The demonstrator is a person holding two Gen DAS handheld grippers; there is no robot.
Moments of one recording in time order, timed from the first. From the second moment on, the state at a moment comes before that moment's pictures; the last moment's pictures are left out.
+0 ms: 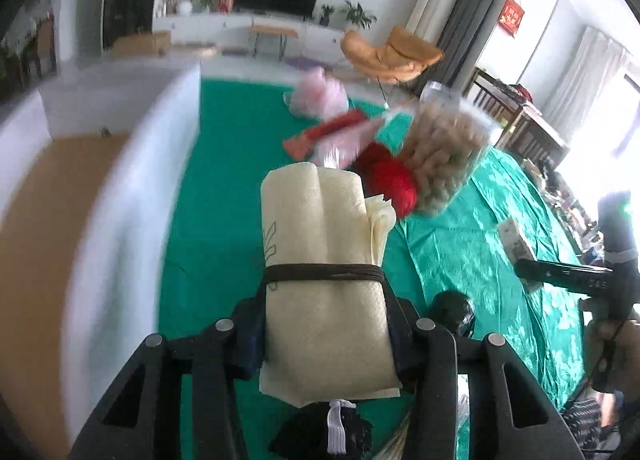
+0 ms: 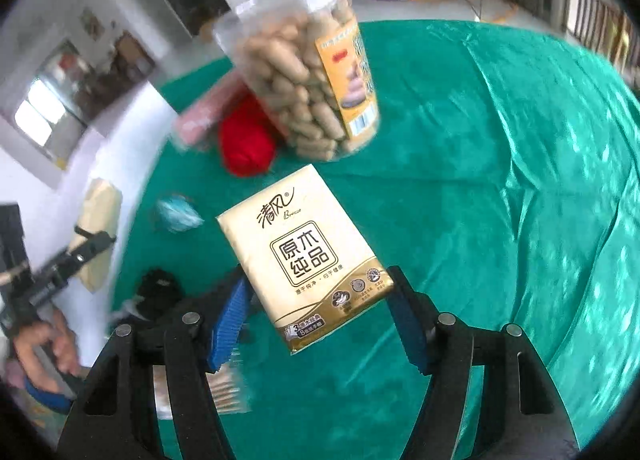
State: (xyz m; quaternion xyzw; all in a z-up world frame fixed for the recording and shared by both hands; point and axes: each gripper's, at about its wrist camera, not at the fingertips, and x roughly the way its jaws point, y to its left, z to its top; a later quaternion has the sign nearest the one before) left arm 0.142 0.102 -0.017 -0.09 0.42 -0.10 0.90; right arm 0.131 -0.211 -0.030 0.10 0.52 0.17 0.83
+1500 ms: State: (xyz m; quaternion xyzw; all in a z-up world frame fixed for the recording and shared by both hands) left arm 0.034 0.289 0.034 -0.09 0.35 0.13 0.92; right arm 0.104 0.036 -0.023 0.12 0.49 0.37 0.78
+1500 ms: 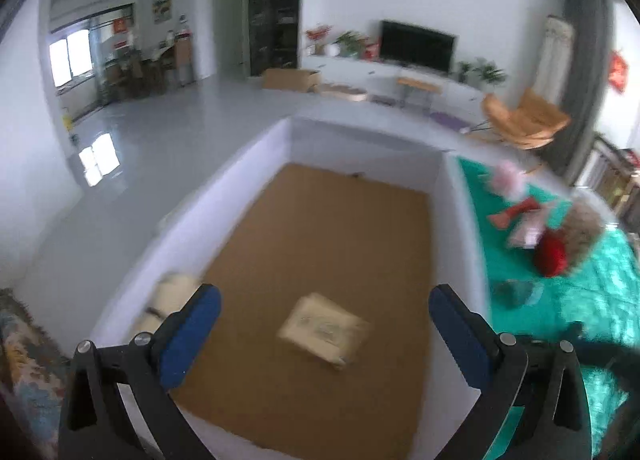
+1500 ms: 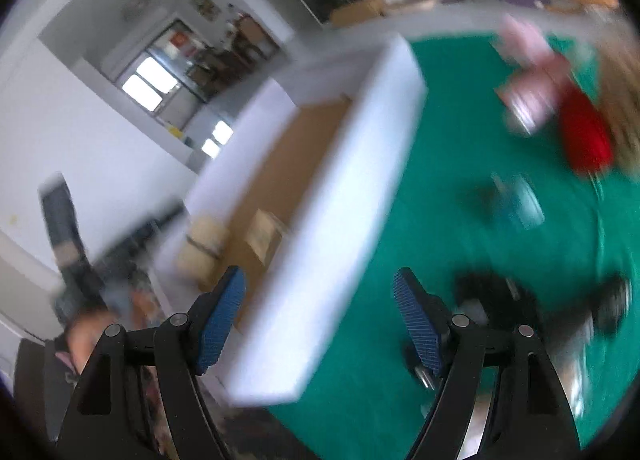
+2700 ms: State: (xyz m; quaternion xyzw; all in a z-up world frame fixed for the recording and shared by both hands) left arm -0.014 0.116 0.018 -0.04 0.41 -0.08 0.91; right arm 0.009 -0.021 -0.105 -0.16 0.39 0.27 0.87
